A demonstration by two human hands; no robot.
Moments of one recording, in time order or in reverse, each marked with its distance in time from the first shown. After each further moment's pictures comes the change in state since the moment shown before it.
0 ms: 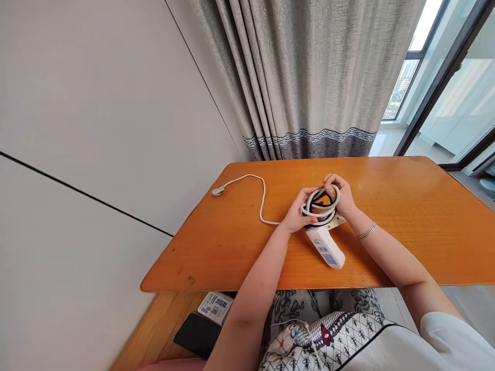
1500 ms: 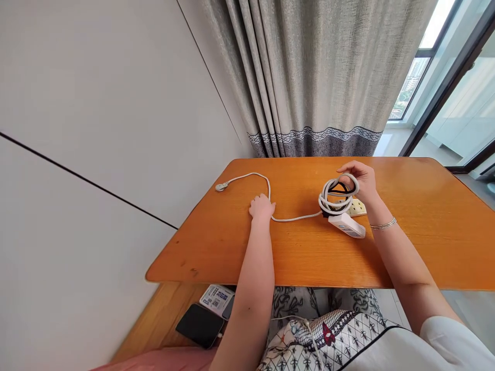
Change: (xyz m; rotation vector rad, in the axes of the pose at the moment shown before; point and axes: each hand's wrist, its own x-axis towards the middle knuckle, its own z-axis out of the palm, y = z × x) left_hand -0.013 -0.002 -0.093 1.293 0.588 -0.960; right_hand 0.025 -0.038 -0.042 -0.305 -0.028 -0.183
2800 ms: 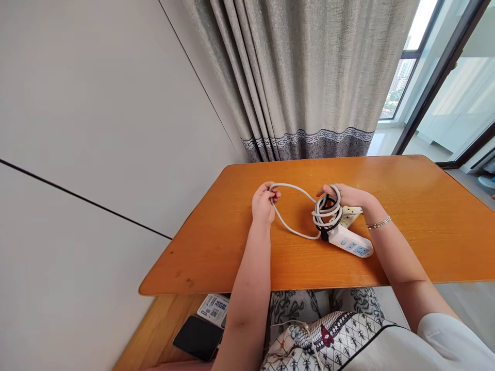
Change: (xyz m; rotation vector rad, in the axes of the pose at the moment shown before) left_hand -0.040 0.044 -0.031 -1.690 -0.137 0.207; right_hand -0.008 -0.005 -0.004 -0.343 -0.739 0.440
